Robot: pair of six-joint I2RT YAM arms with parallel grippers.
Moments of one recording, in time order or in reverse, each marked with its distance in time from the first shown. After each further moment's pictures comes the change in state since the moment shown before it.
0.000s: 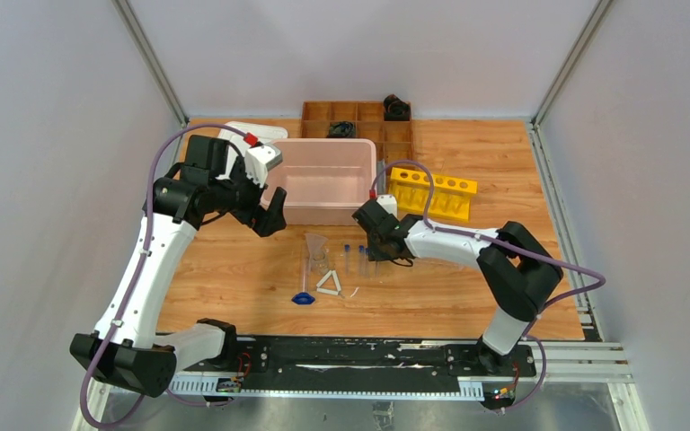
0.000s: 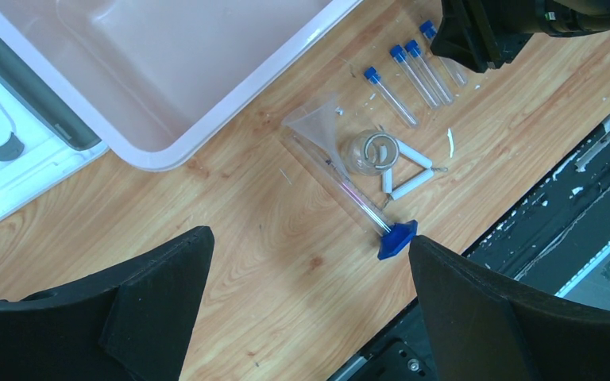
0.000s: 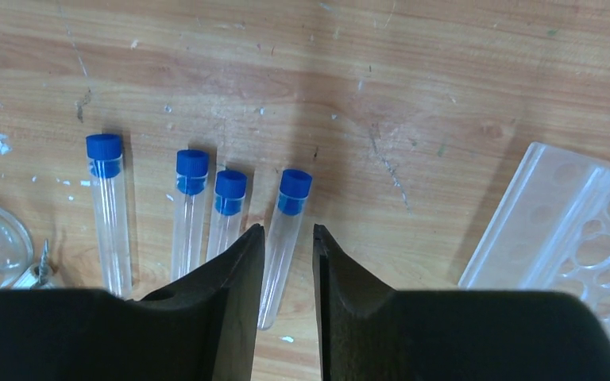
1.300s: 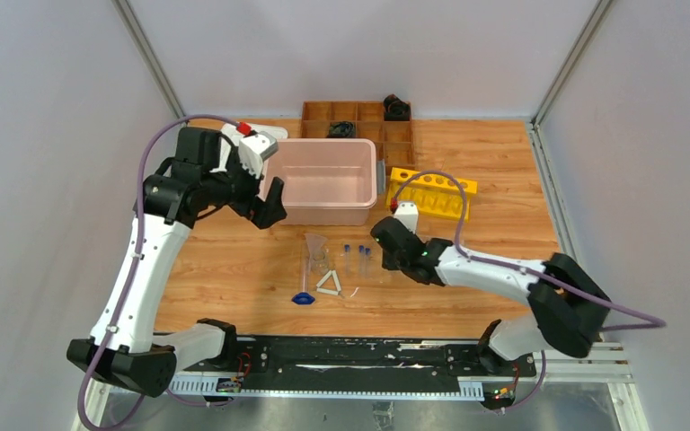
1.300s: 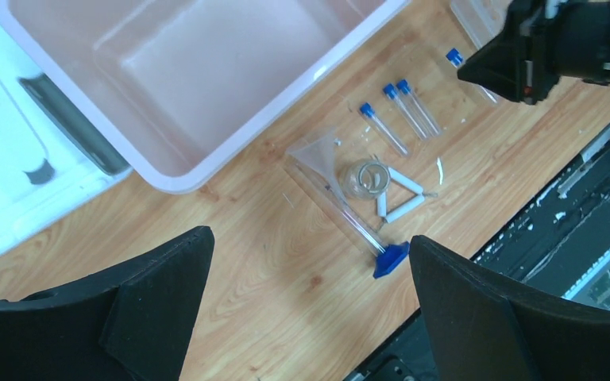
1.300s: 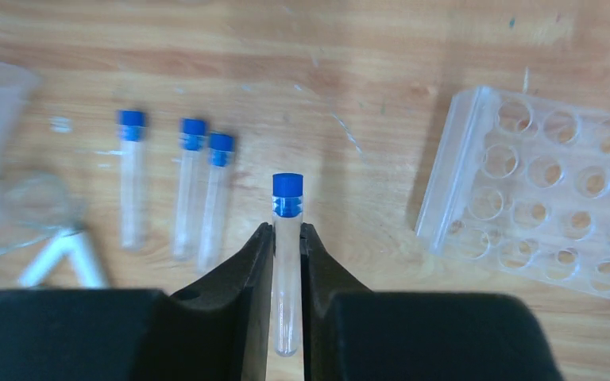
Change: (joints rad) left arm 0.000 0.000 0.068 -0.001 0.014 -0.034; right arm 0.062 -0.246 -0.257 0.162 0.154 0.062
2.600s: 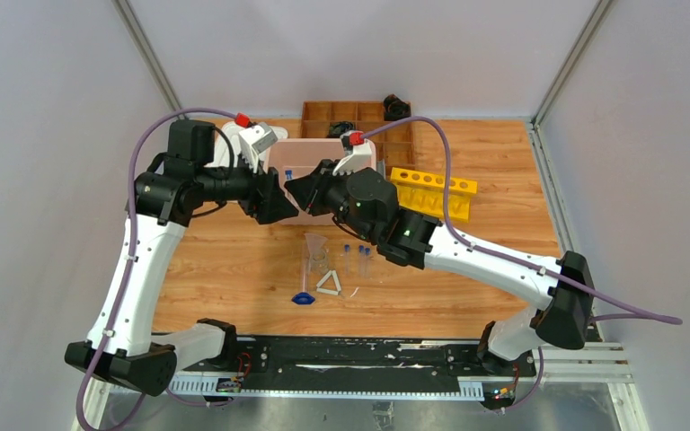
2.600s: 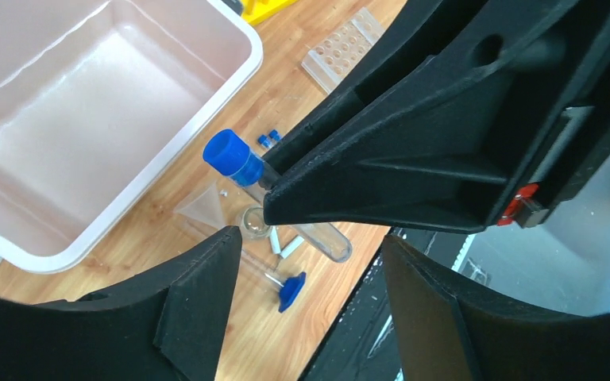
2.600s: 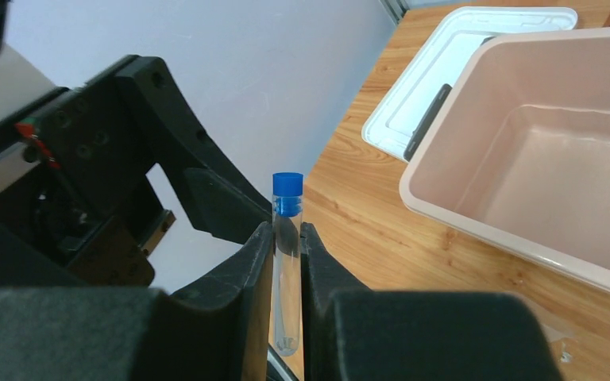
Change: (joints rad) left arm 0.000 0.008 0.099 0.002 0.325 -0.110; right arm 0.209 0.024 0.588 0.351 -0.116 -0.018
